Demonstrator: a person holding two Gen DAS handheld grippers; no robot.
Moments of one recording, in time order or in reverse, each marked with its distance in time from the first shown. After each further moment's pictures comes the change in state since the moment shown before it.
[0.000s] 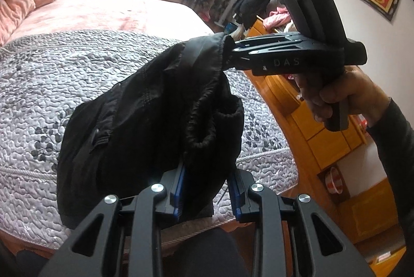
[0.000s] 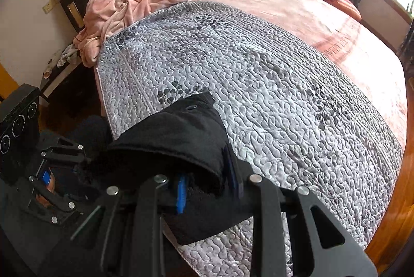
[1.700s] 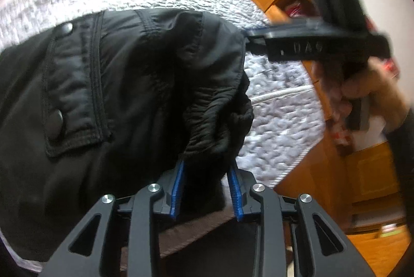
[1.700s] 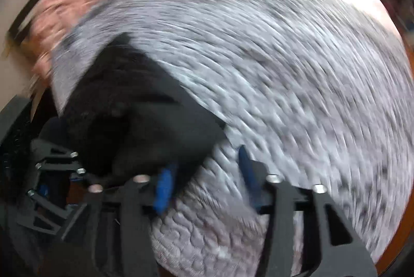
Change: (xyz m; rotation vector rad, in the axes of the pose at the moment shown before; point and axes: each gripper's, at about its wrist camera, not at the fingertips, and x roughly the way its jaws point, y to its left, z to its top) left arm 0.173 0.002 -0.044 0.026 0.349 -0.075; right arm 0.093 -0.108 -0.164 0.430 0.066 -0.063
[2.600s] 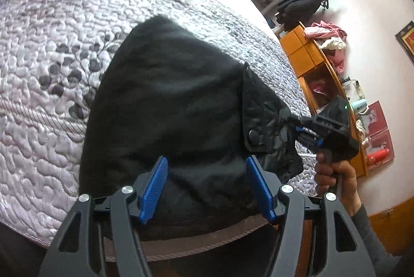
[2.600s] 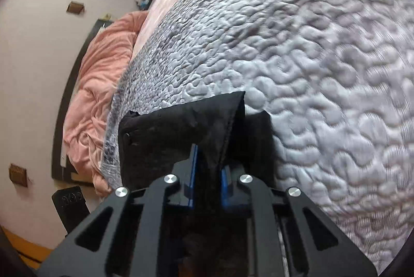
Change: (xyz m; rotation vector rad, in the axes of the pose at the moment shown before) left arm -0.115 0.149 -0.057 -0.311 -0.282 0.032; right arm 0.048 -0.025 -0.025 0.628 -0.244 0.402
